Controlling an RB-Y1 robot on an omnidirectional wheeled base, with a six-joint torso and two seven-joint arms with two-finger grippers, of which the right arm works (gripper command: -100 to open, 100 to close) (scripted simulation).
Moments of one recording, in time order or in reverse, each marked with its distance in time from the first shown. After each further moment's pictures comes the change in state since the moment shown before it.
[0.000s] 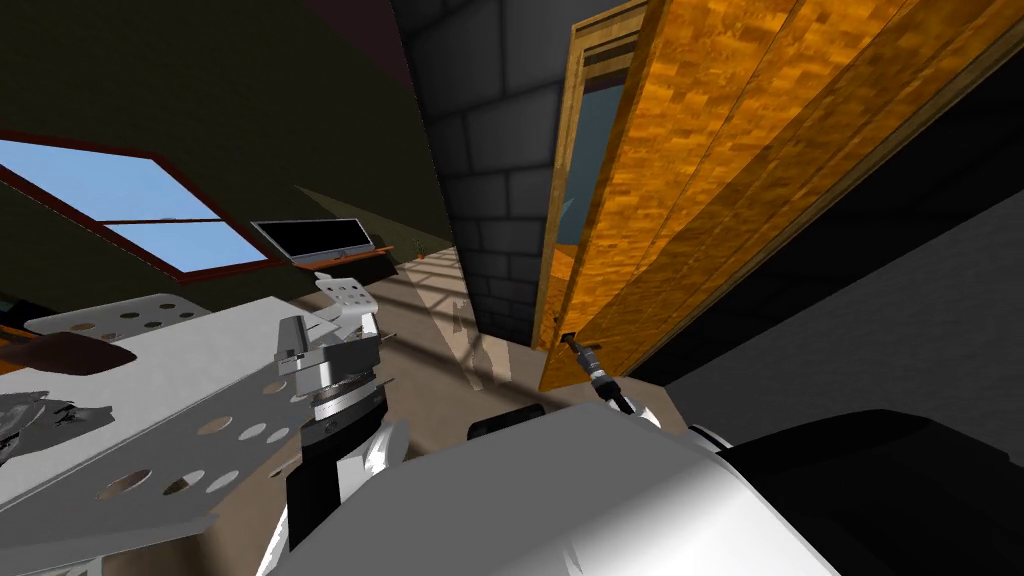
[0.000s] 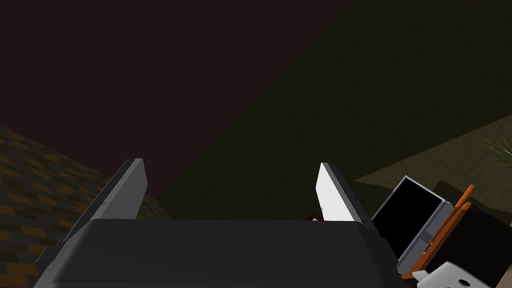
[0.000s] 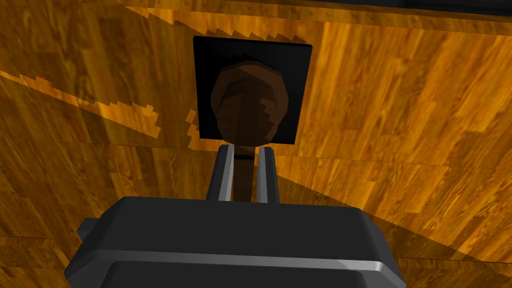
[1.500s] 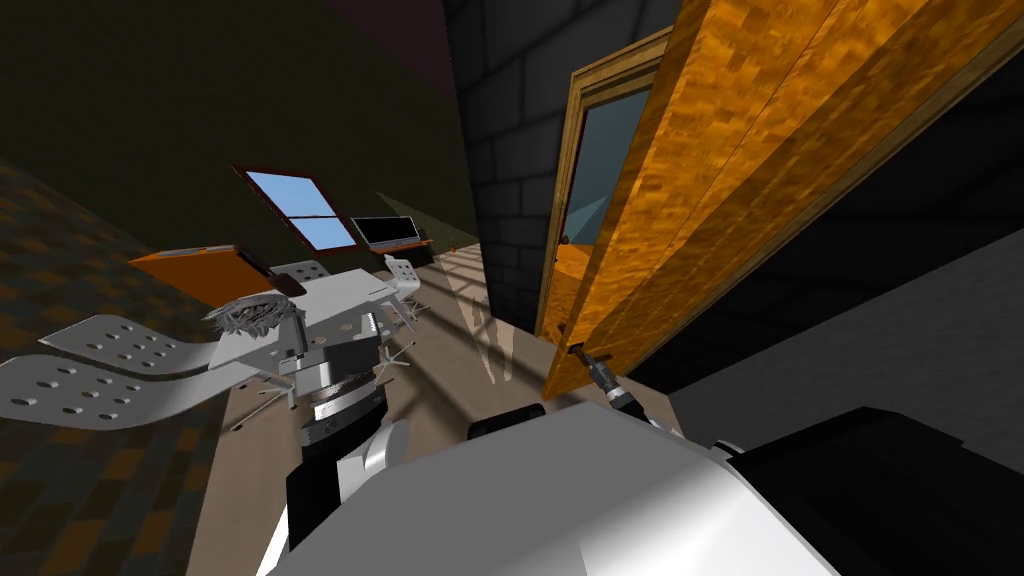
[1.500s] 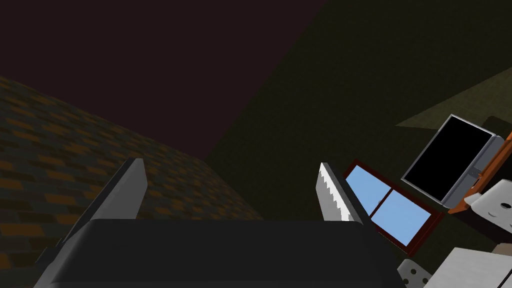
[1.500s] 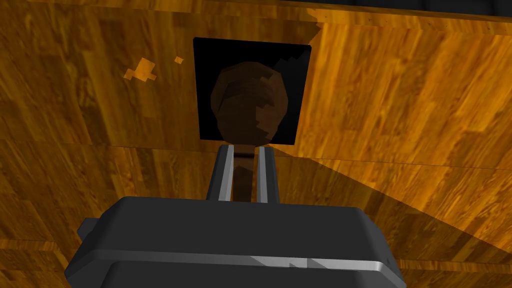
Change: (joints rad) arm 0.100 -0.072 0.074 0.049 0.010 -0.194 -0.080
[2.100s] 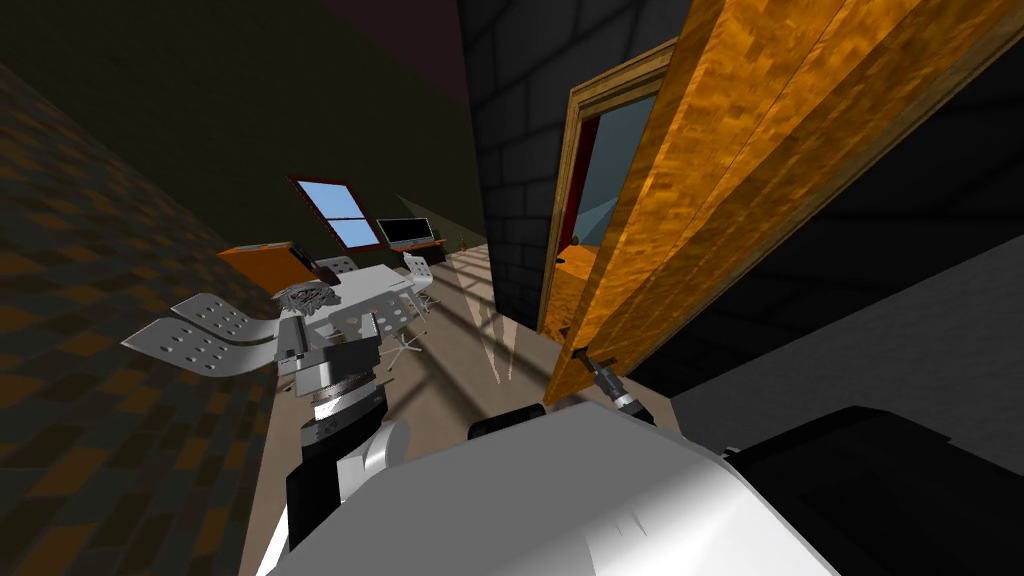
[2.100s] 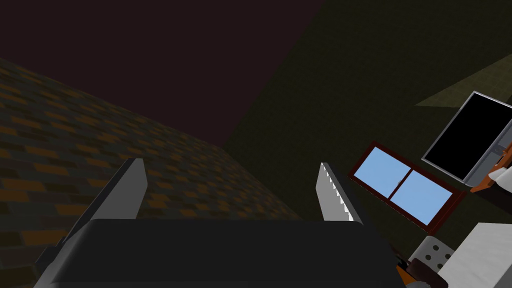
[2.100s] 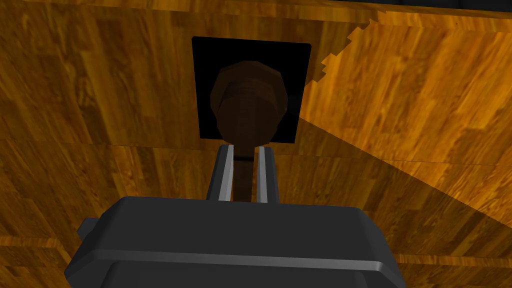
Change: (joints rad) arm 0.034 -0.015 0.013 0.023 -0.003 -0.059 -0.014
